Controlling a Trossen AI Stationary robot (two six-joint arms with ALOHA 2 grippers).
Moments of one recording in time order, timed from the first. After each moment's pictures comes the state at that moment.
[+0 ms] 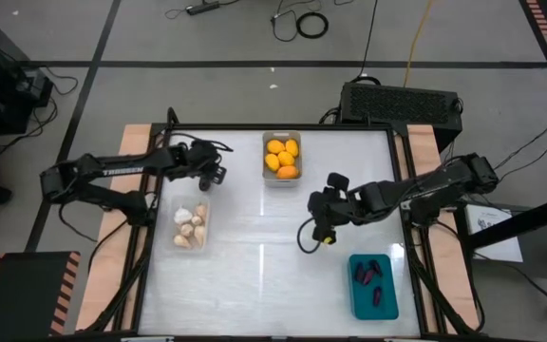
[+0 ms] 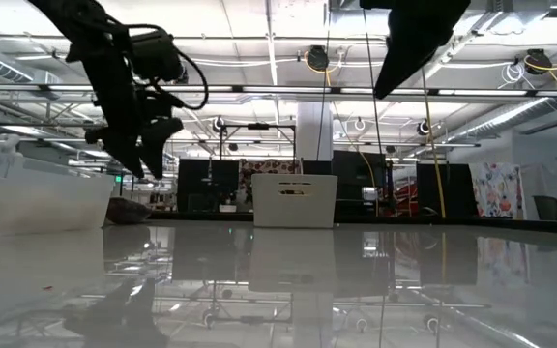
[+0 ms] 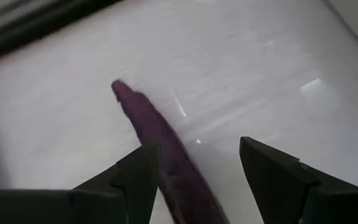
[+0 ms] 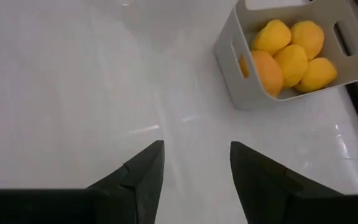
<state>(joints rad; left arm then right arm) 0.44 1.21 0.69 -0.56 -0.35 -0.55 0.24 1.48 1.23 -0.87 0.44 0.39</state>
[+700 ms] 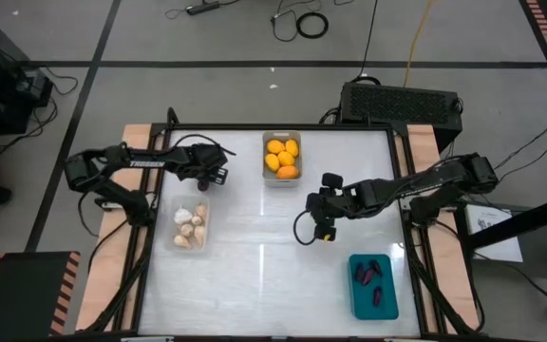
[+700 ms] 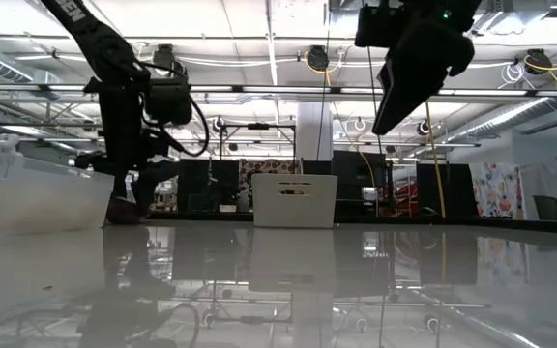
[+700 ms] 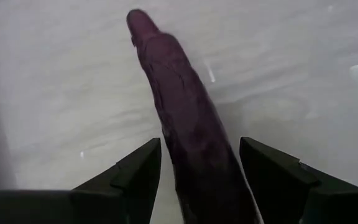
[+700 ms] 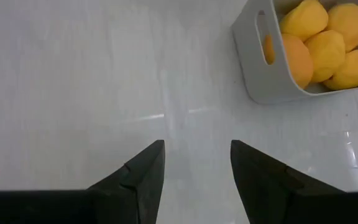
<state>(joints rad) 0.50 1.45 0.69 -0.56 -0.36 -0.70 0.16 1.48 1.09 -0.71 0.33 0.22</state>
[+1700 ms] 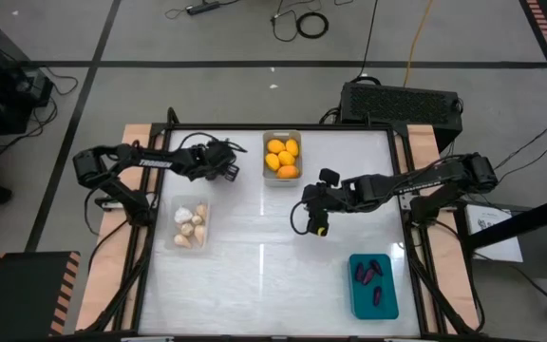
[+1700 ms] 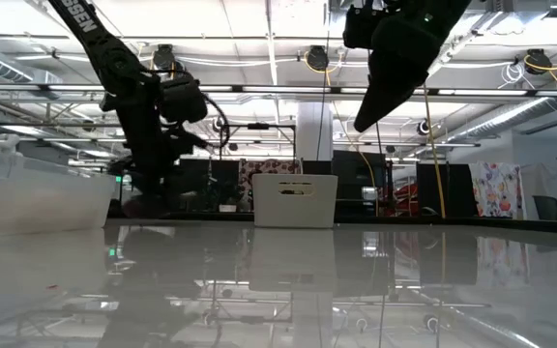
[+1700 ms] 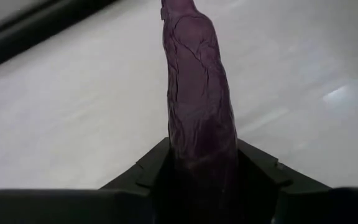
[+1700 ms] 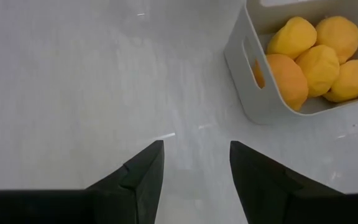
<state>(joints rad) 0.48 1.54 0.68 -0.23 -0.42 -0.48 0.11 1.48 1.08 -0.60 0.31 0.27</state>
